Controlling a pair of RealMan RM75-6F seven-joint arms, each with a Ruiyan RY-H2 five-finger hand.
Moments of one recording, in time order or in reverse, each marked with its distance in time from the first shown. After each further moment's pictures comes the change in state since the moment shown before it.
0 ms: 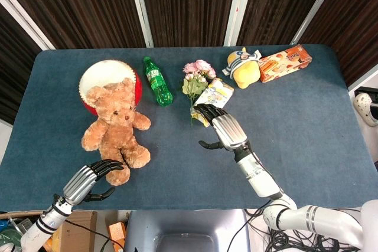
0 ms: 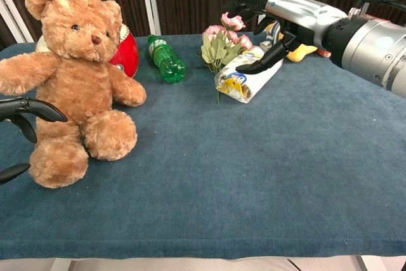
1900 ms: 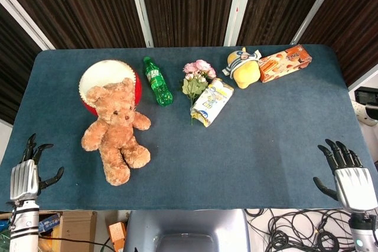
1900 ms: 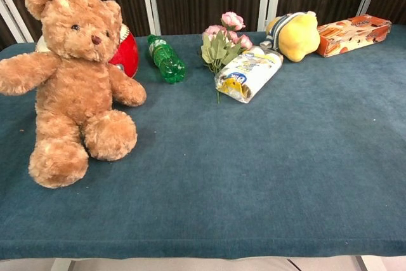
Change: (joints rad) left arm 0.208 0.106 -0.289 -0.548 -0.672 -0.015 0.617; right arm -0.613 0.422 -0.356 -0.077 -0.279 0.653 -0.072
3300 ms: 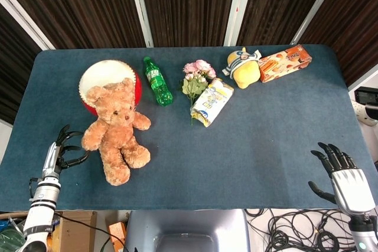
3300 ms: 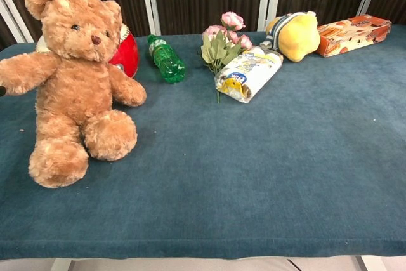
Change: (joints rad) left arm -0.088 0.051 -0.208 -0.107 -0.244 -0.432 -0.458; right arm -0.033 0.029 0.036 0.002 -0.077 -0.074 0.113
